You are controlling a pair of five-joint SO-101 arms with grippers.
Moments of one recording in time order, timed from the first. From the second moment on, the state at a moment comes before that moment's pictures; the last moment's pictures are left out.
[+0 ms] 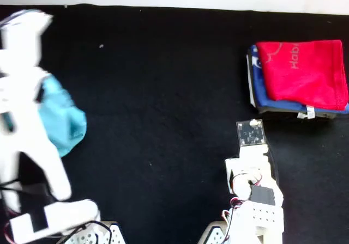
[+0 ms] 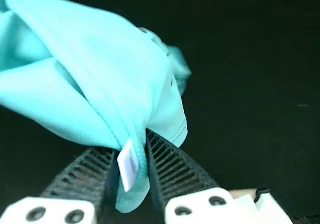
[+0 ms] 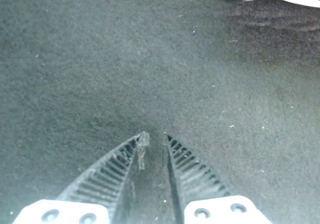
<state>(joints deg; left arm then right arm) -19.8 -10.4 -16.2 98.0 -32.6 4.1 -76.8 95.1 42.2 17.5</state>
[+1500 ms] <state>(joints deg) 6.9 -22.1 21.1 100.4 -27.0 4.4 -76.2 91.2 47.3 17.6</state>
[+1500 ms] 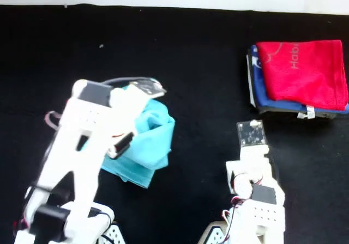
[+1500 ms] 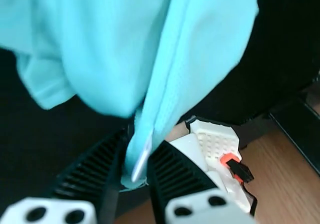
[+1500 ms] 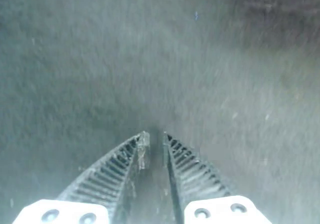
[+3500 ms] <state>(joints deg) -8.8 -30.0 27.5 97.6 -7.4 -41.1 24.8 -32.7 100.2 -2.6</state>
